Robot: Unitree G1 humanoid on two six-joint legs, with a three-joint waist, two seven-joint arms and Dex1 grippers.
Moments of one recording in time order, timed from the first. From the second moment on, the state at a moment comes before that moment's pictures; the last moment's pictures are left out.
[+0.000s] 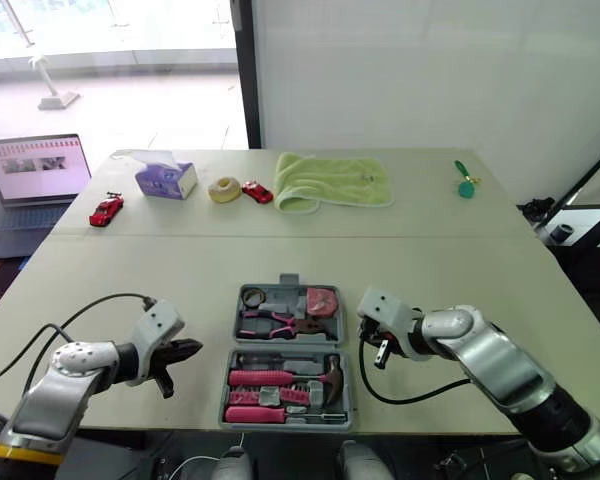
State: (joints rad) left arm 0.05 0.70 0.12 -0.16 -0.27 0.33 -1.00; right arm -0.35 -0.72 0.33 -0.45 0.09 1.06 0.75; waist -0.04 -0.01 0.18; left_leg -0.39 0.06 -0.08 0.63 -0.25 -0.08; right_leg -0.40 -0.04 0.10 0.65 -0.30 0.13
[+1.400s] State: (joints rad) left arm -0.03 0.59 -0.19 0.10 -0.22 -0.12 -1.29; right arm -0.48 -0.21 -0.10 -0.13 0.37 1.25 0.40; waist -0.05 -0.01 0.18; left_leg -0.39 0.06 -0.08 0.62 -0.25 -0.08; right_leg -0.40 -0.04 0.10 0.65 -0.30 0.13
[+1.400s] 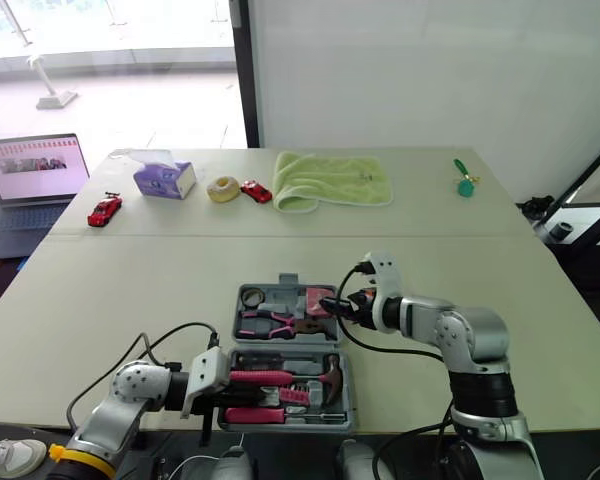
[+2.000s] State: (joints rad) left arm -0.01 0.60 -0.19 0.14 -0.21 -0.24 -1.27; right arm -0.50 -0.19 -0.08 0.05 0.38 1.15 0.39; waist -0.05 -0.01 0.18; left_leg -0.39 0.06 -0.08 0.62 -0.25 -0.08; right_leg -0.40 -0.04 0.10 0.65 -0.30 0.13
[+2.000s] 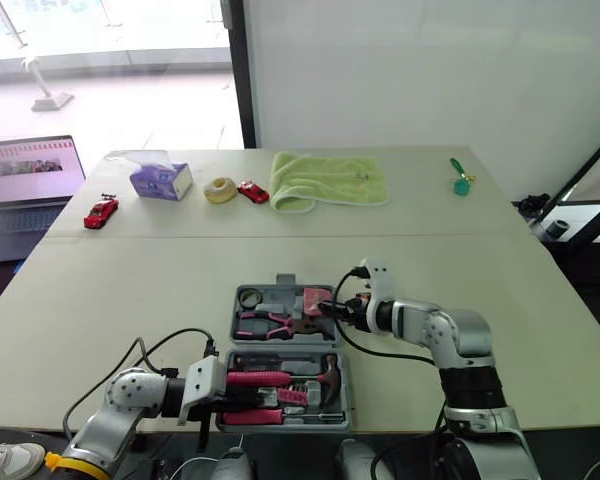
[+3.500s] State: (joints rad) left arm -0.09 0.60 -0.24 0.40 -0.21 -0.56 -1.29; right arm -0.49 -0.23 -0.23 -0.04 0.80 1.26 0.61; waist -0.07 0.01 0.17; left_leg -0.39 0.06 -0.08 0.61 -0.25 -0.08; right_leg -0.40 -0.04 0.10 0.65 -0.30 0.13
